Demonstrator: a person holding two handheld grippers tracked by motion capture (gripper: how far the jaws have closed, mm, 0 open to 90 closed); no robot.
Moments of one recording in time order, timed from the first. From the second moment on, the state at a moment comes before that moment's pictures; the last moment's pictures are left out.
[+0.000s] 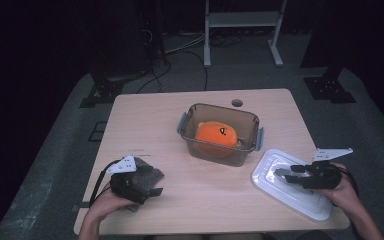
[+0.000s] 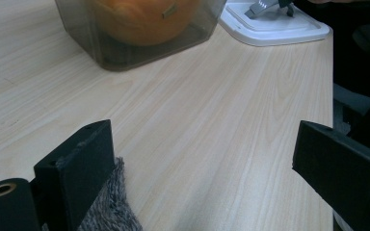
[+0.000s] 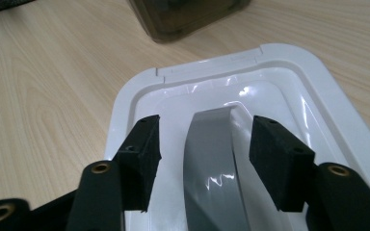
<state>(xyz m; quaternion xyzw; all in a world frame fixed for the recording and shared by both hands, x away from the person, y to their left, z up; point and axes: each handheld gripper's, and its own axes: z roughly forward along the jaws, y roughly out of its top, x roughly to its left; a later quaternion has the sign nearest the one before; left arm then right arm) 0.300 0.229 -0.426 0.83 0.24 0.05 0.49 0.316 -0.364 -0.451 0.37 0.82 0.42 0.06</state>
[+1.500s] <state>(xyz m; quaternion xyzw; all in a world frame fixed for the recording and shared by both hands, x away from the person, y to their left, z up) 0.300 0.229 -0.426 0.83 0.25 0.05 0.49 0.308 -0.367 -0.421 0.34 0.83 0.44 0.06</state>
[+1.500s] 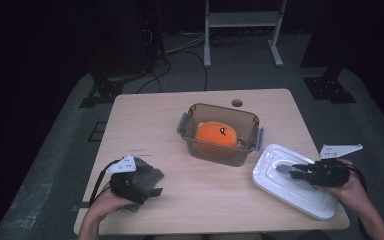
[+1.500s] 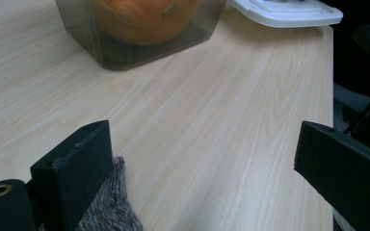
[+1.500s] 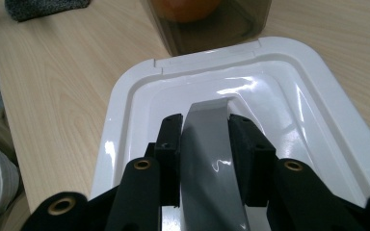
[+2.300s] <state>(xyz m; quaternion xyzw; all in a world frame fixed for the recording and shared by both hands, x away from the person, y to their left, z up) 0.302 0.229 -0.427 0.83 0.25 0.05 0.49 0.295 -0.378 -0.363 0.32 0.83 0.44 0.08</state>
